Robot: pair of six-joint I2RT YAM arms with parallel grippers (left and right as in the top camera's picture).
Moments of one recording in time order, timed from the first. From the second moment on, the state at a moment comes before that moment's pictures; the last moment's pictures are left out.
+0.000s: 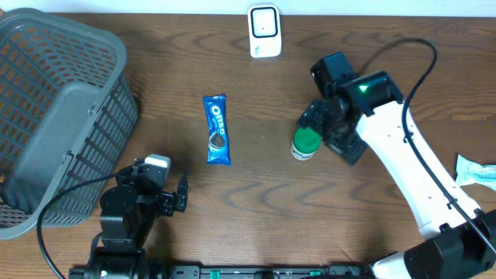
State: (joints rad) left arm -0.07 0.38 0.37 -0.51 0.12 0.14; right arm 0.41 1.64 1.53 -1.35 0.02 1.17
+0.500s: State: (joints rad) left arm -0.07 0.38 0.37 -0.51 0.12 0.14; right arm 0.43 1.77 1.32 -0.93 -0.07 1.63
